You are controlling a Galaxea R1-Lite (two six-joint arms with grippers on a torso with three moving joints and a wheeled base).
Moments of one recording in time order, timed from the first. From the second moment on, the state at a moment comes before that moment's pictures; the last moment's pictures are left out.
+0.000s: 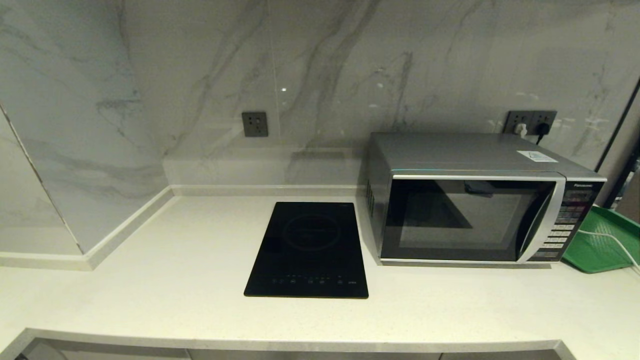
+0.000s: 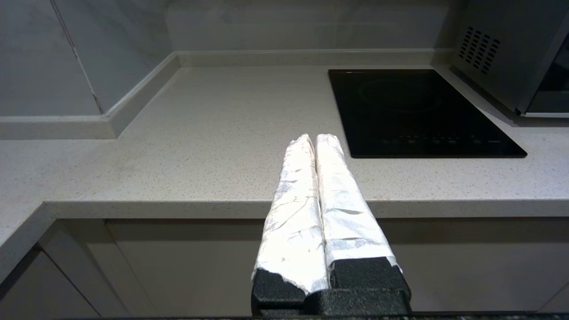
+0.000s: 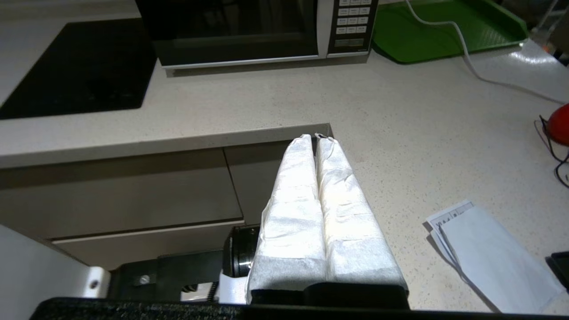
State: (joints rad) left arm 0.00 0.00 0.00 0.00 0.00 -0.01; right arm 0.00 0.18 -1.11 1.16 -0.14 0.11
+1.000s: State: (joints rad) left arm 0.00 0.00 0.00 0.00 0.00 -0.01; right arm 0.00 0.00 -0.04 0.03 0.00 -0.10
